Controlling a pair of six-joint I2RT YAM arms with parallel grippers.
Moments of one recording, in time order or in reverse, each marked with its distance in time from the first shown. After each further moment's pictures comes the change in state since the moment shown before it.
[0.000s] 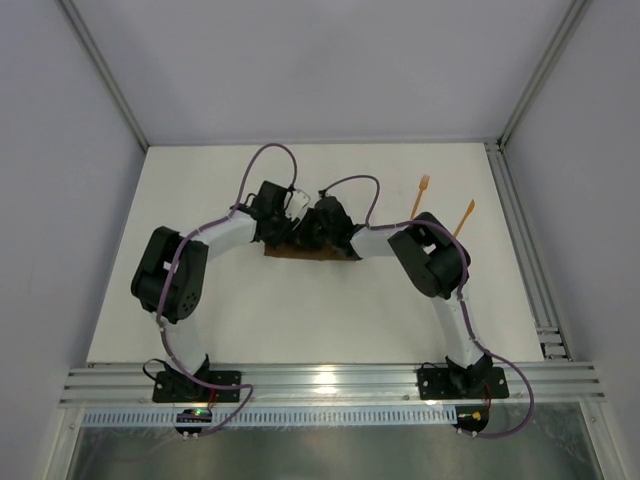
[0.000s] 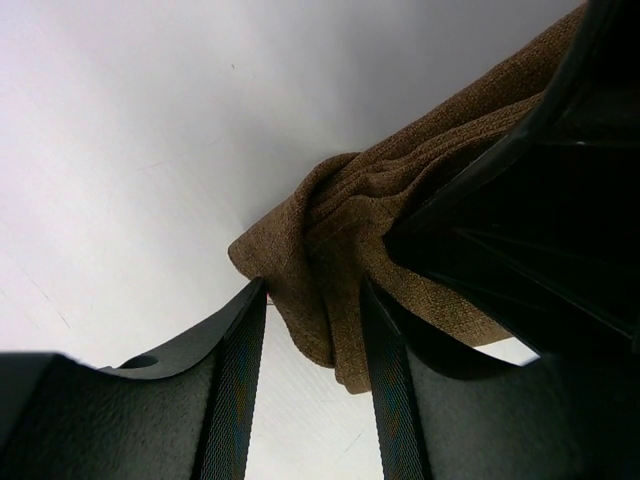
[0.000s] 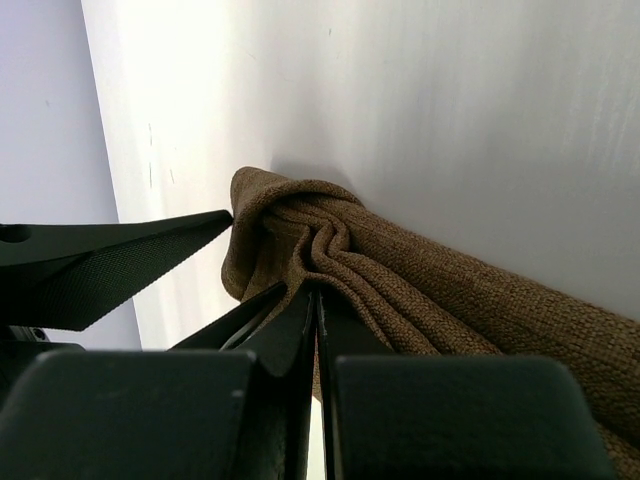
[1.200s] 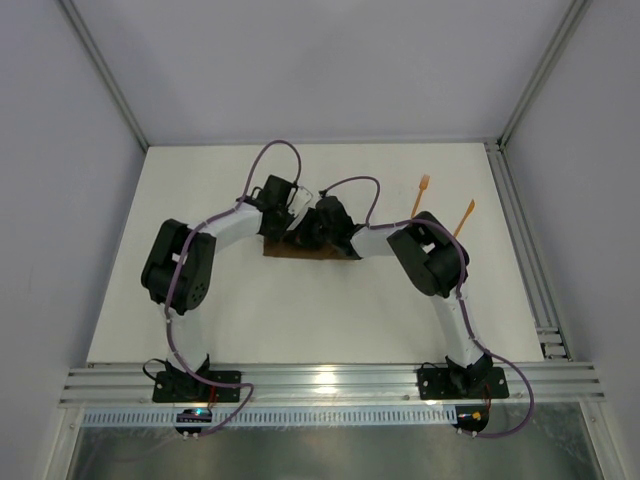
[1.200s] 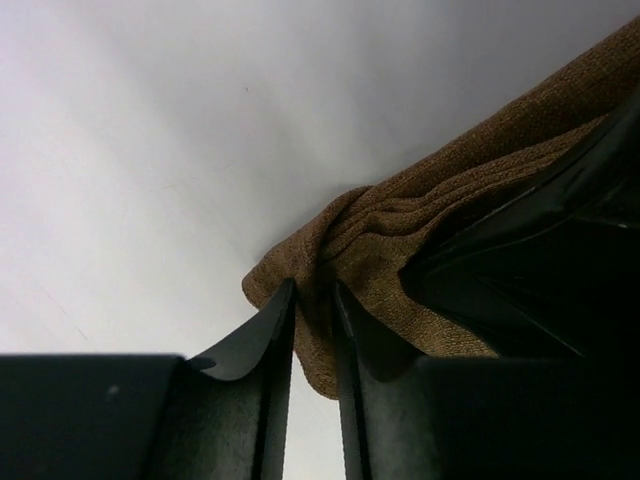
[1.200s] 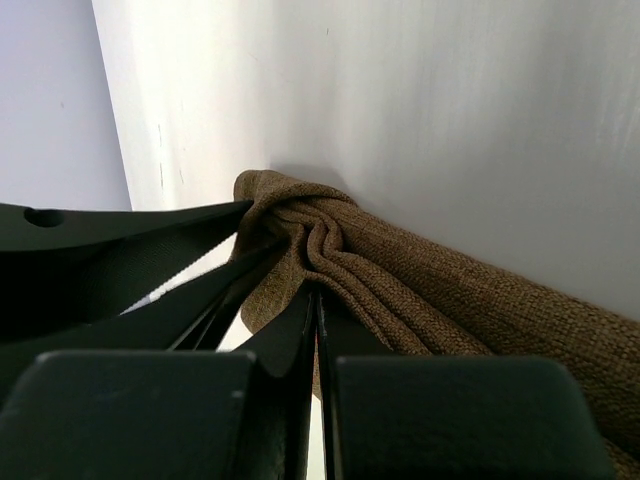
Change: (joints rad) left arm 0.000 0.082 0.110 -0.082 -0.023 0.006; right arm -0.009 0.015 0.006 0.016 -0.030 0.037
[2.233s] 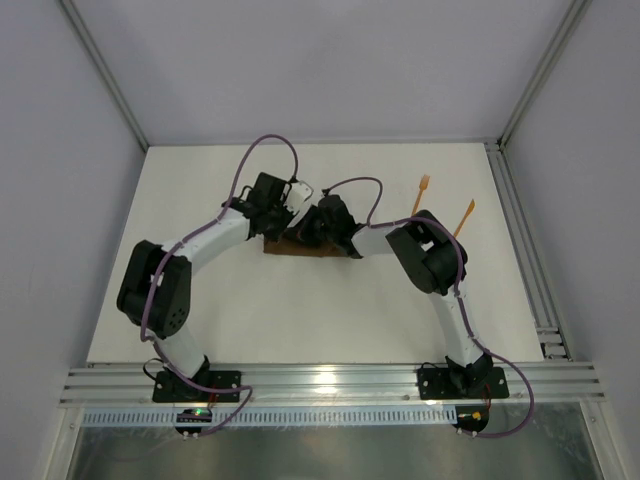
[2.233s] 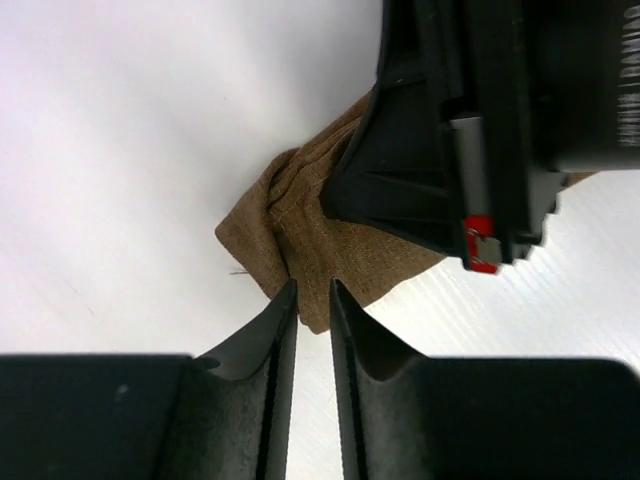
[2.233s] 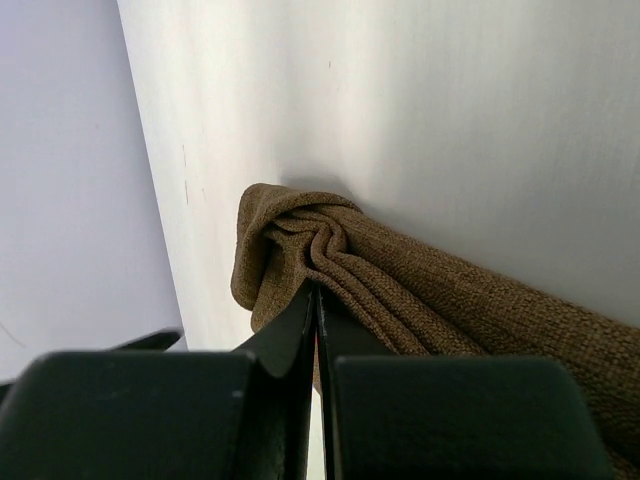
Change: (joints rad) left arm -0.022 -0.174 -0.071 -0.027 0.080 -0.003; right arm -0.020 0.026 0.007 0.055 -0.021 0.064
